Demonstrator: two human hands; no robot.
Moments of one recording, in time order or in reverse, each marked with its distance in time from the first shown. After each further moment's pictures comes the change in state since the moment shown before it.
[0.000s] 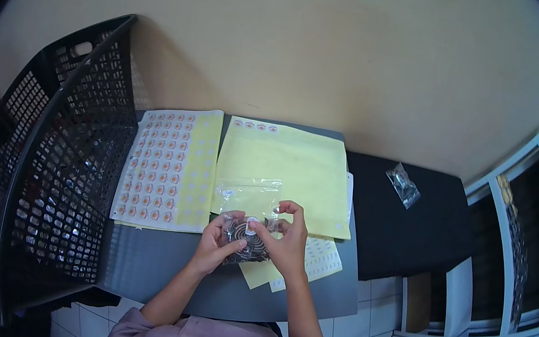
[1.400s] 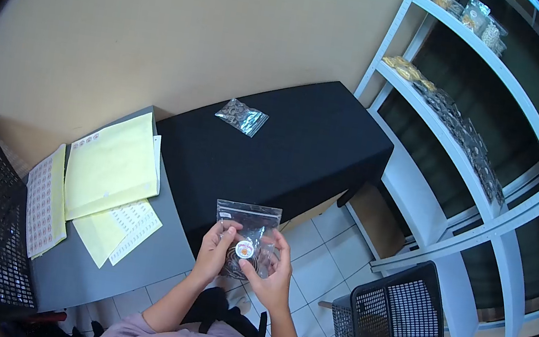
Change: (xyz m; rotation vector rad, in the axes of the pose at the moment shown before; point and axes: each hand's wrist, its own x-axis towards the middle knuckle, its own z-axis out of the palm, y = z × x) left_hand -0.014 -0.164 0.324 0.069 -0.246 -0.350; right_hand -0.169 0.079 -0.312 0.368 0.467 0.191
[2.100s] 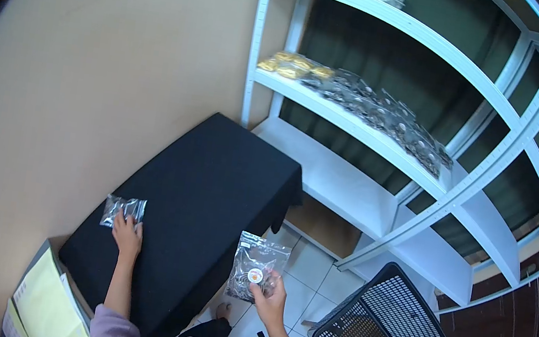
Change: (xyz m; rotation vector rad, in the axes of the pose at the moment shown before) left_hand 0.351 -0.058 -0.068 1.681 0.340 0.470; right_hand 0.147 0.048 -0.157 0.033 0.522 0.063
